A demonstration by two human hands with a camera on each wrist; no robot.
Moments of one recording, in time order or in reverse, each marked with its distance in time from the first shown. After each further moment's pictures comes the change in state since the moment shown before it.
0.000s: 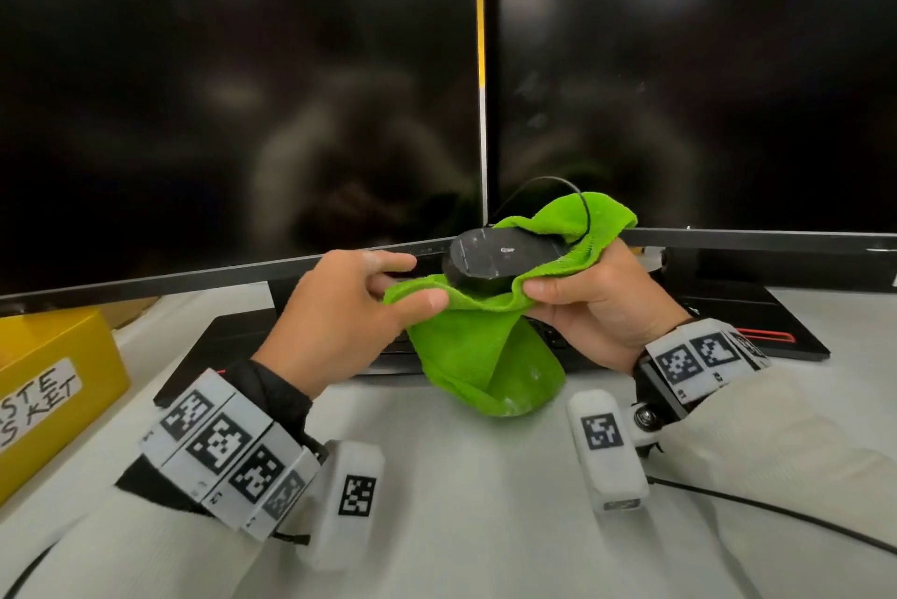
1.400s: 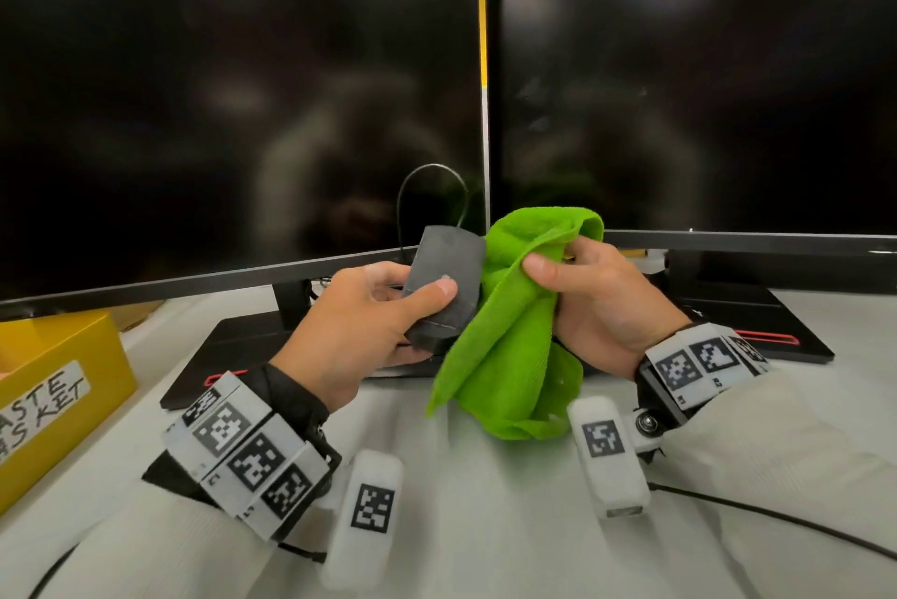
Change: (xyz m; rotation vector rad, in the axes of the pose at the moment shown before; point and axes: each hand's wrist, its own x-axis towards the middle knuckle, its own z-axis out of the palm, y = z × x) left_hand -0.007 0.012 0.015 -0.600 -0.124 -0.264; right_hand -0.004 -0.002 0.008 -0.021 0.006 0.041
